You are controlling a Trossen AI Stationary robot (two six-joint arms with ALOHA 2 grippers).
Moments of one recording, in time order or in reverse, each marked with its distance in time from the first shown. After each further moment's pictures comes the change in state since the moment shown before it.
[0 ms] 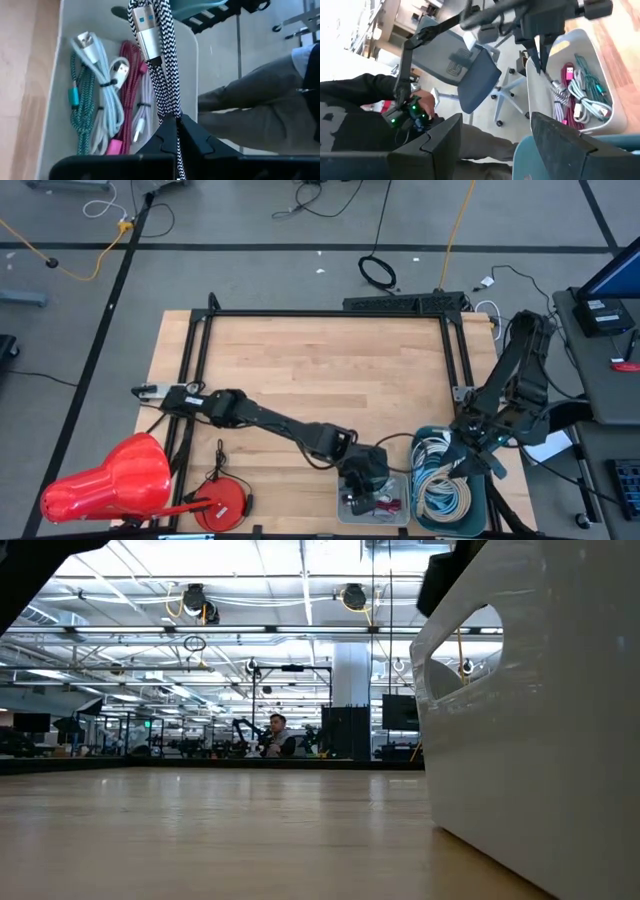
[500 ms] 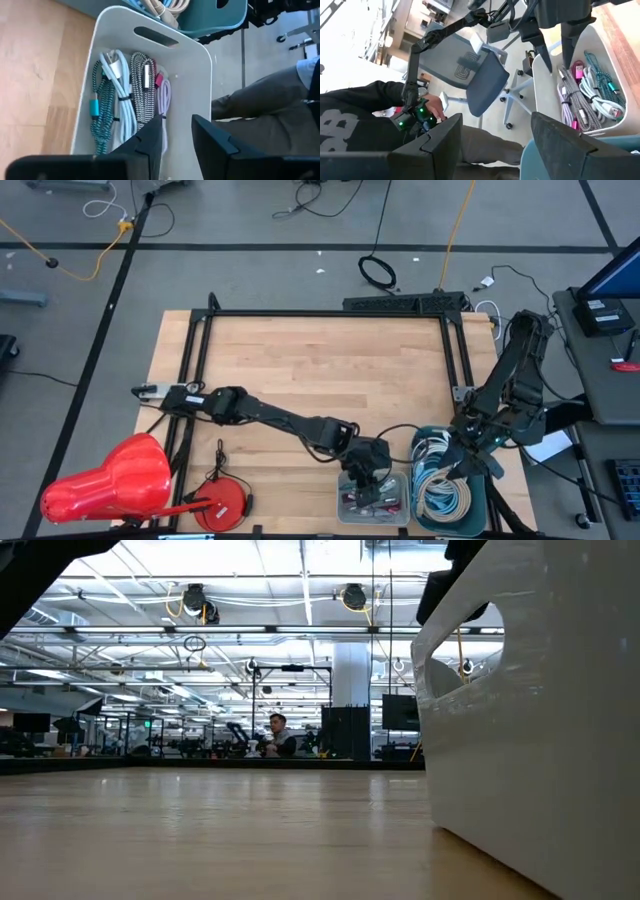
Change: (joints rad) left arm 0.024 -0.001 0.000 0.003 -0.017 0.000; right arm 0.000 -0.020 -0.075 0.105 0.002 0.029
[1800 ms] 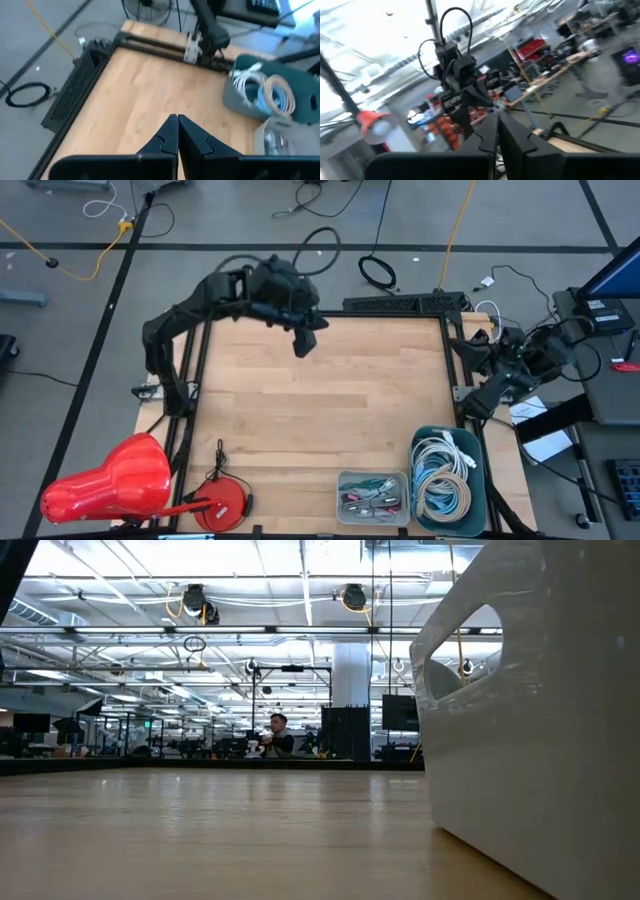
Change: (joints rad) left arm 0.504 -0.655 0.000 -0.458 -0.288 0.528; right arm -0.394 -0.319 0.002 0.500 0.590 -1.091
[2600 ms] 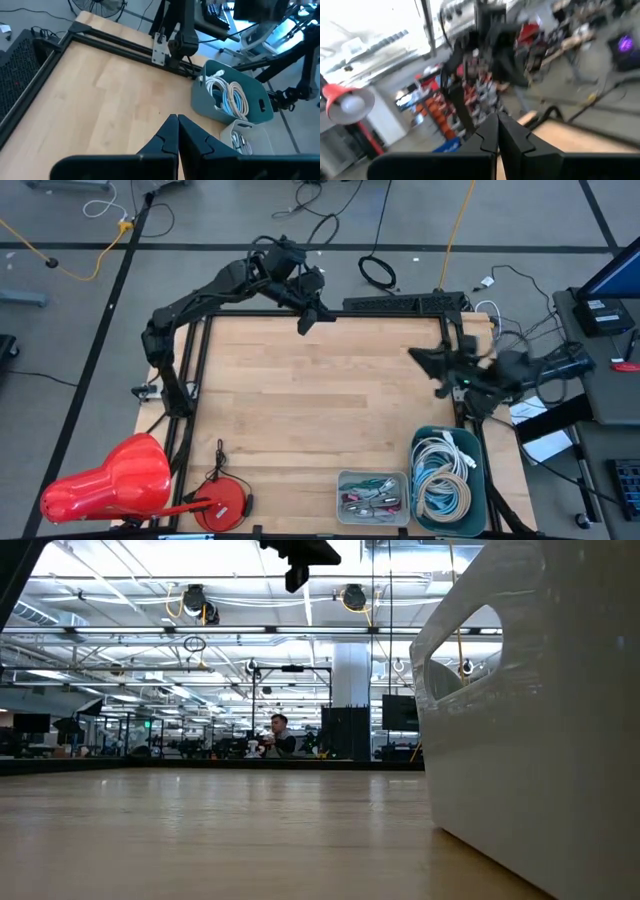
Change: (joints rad) left arm 0.272 -0.008 -0.323 0.303 0.533 0.045; right arm -0.396 0.273 0.000 -0.031 -0.345 0.246
